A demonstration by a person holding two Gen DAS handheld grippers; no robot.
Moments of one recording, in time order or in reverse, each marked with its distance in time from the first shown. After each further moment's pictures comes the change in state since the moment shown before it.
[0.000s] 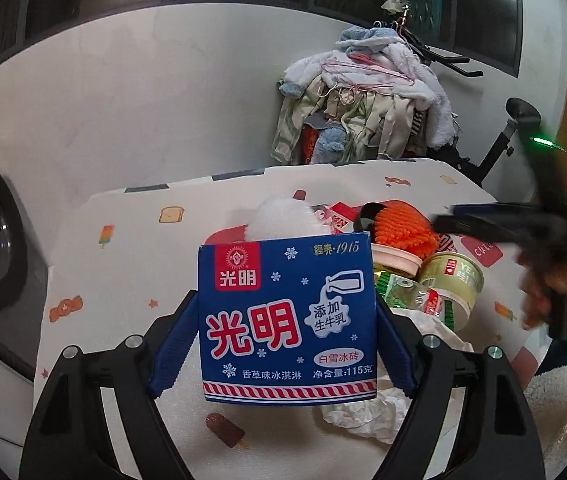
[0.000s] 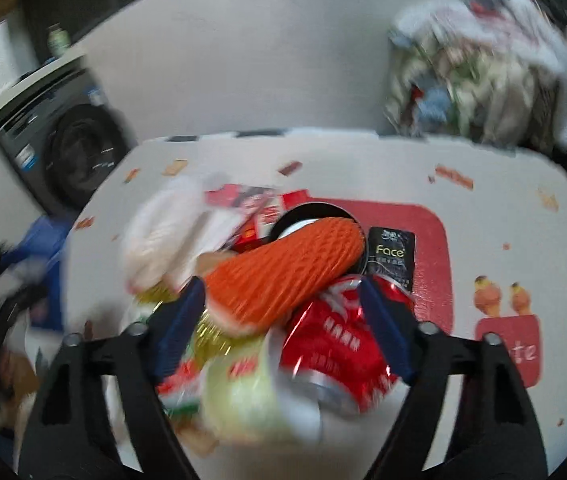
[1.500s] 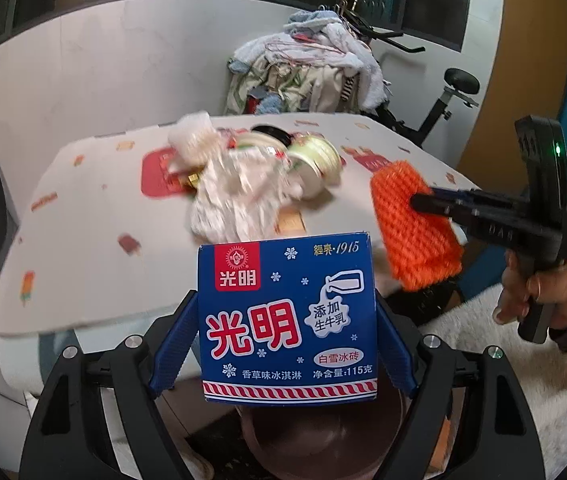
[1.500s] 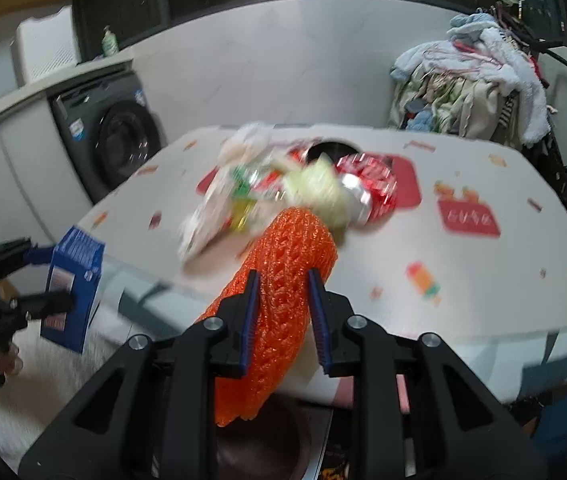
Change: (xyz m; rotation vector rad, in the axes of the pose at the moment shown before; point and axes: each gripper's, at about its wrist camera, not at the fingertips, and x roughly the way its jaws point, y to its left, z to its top) left arm -0.123 -0.105 -0.152 0.028 0.058 -0.130; right arm -0.155 0.042 -0.224 -0.141 -0.187 0.020
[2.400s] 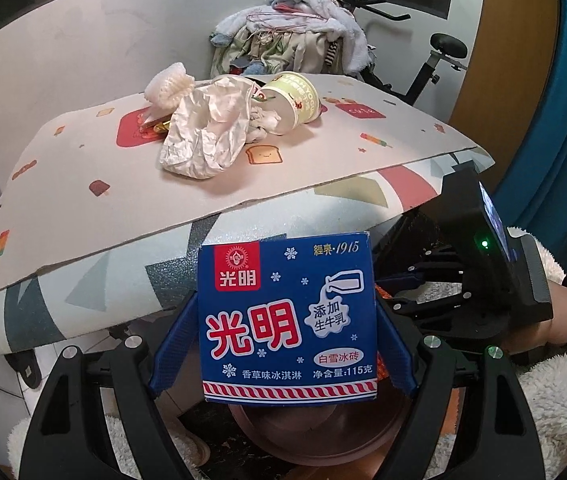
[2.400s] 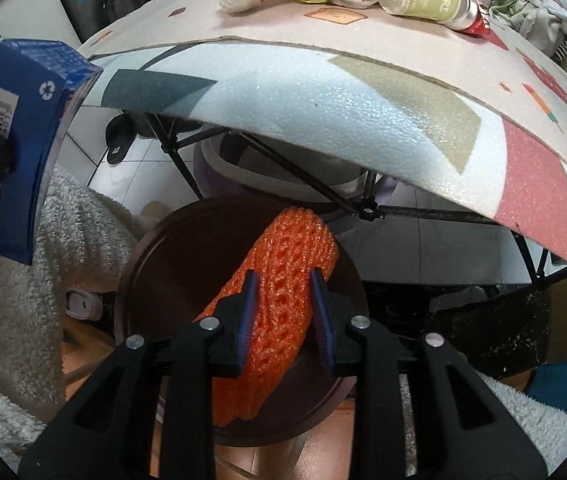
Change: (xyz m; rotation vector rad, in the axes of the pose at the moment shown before) left arm 0.027 -0.015 -0.051 0.042 0.081 -0.019; right arm 0.087 0.052 -0.117 -0.108 0.453 0.007
